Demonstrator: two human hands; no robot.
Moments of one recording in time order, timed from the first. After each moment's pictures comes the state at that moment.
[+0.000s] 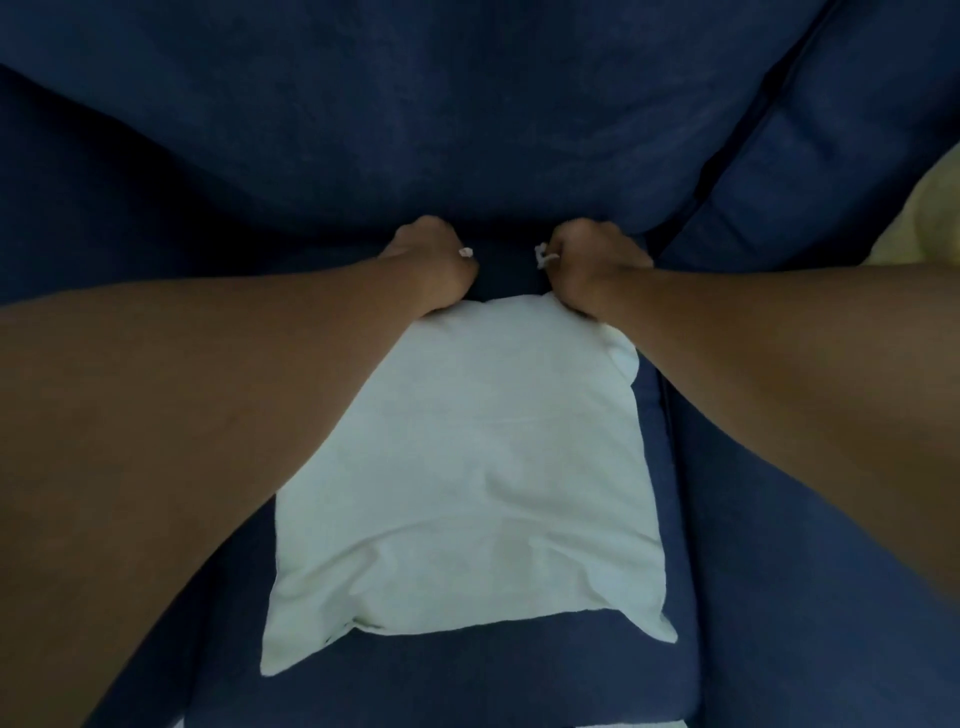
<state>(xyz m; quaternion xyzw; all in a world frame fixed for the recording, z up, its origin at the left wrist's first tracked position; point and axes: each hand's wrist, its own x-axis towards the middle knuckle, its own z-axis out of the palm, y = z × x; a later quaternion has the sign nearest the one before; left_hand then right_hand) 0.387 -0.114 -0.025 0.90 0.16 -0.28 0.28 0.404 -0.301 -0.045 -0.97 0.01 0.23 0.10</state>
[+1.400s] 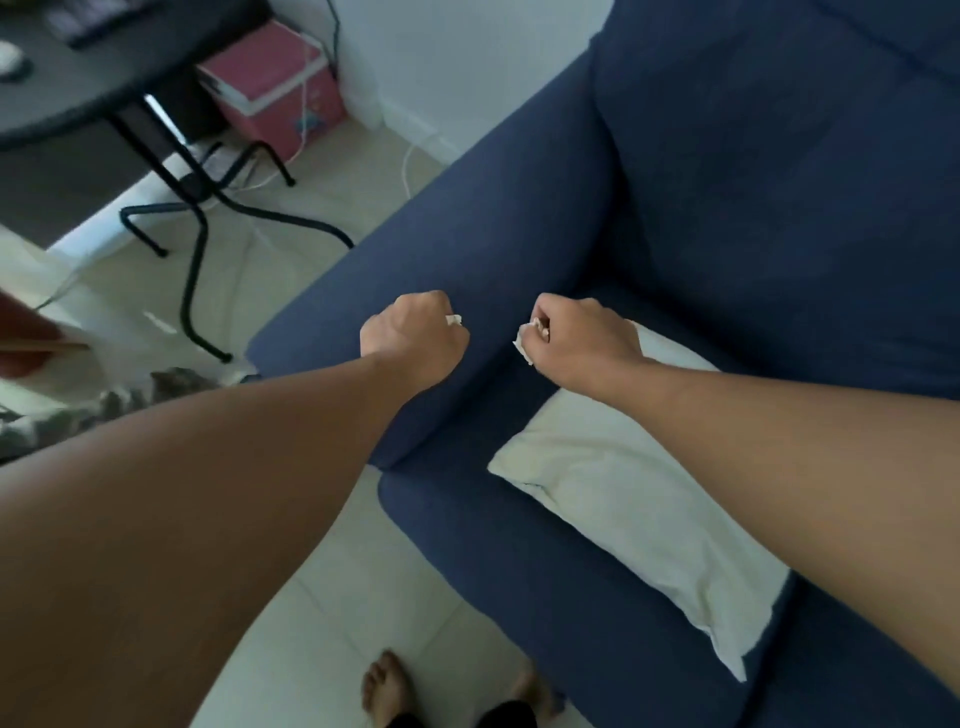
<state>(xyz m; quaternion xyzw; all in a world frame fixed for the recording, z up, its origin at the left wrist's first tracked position) 0.031 0.086 0.131 0.88 0.44 -0.07 0.18 0.168 -0.053 0.132 -0.89 -0.41 0.19 0.12</state>
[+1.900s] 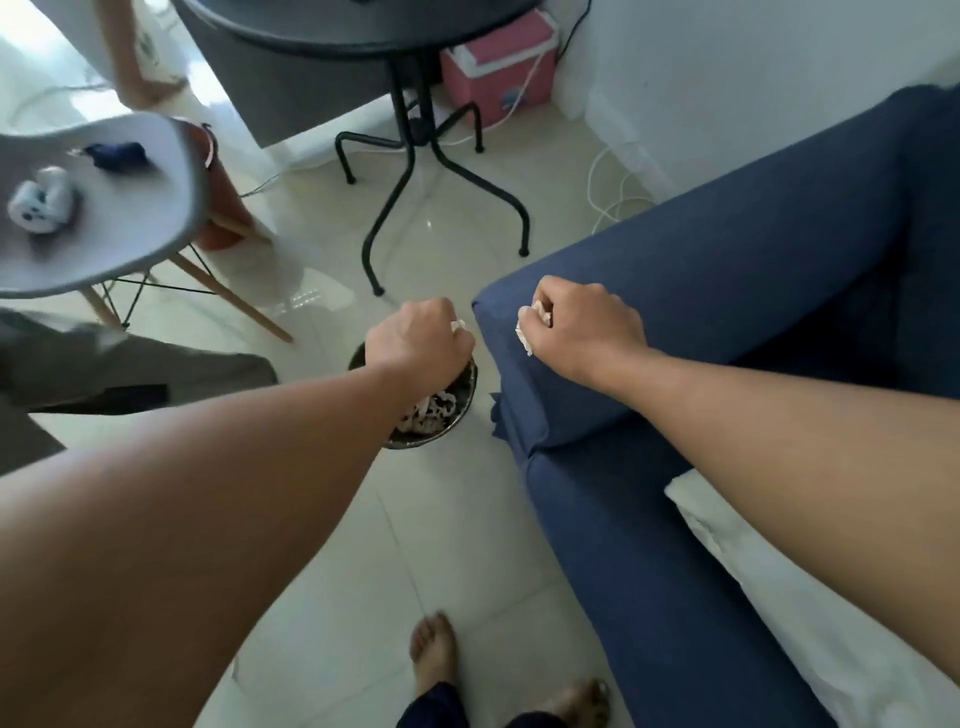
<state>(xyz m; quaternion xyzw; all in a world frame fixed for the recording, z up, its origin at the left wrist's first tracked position) -0.204 0.177 0.123 0.79 0.59 -0.03 0.17 -0.027 0.107 0.147 -0.79 -0.56 0.22 0.10</state>
